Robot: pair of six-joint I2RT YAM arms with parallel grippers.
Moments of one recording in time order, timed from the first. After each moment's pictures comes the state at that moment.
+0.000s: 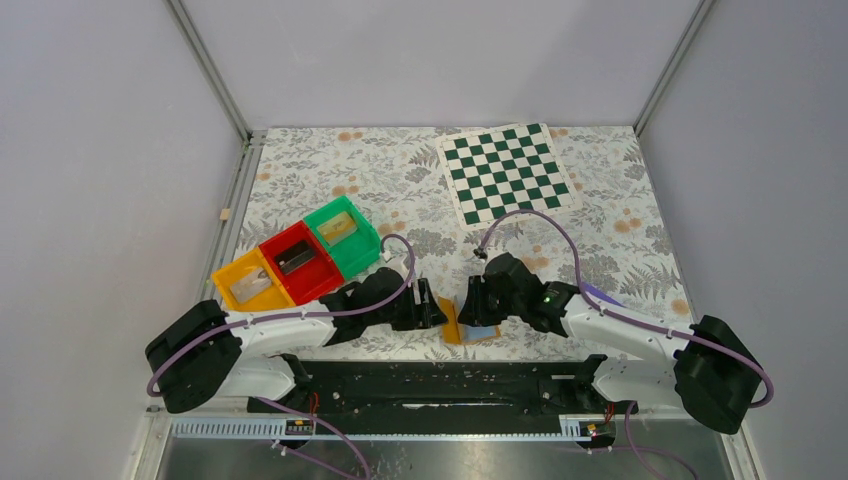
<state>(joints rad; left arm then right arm) -0.94 1.25 0.46 0.11 0.10 -0.96 0.87 1.16 0.57 -0.23 -0.15 0.72</state>
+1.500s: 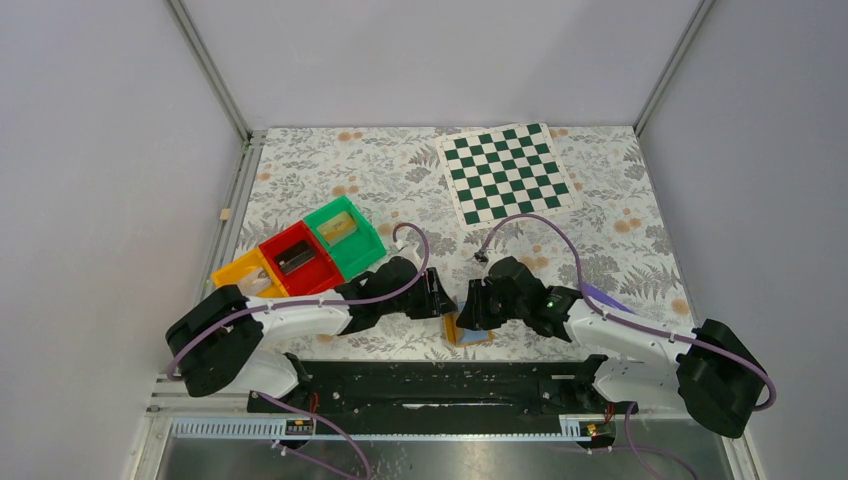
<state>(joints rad) -0.94 1.38 0.57 0.18 0.09 -0.96 0.87 1.13 0.52 -0.17 -0.20 0.73</state>
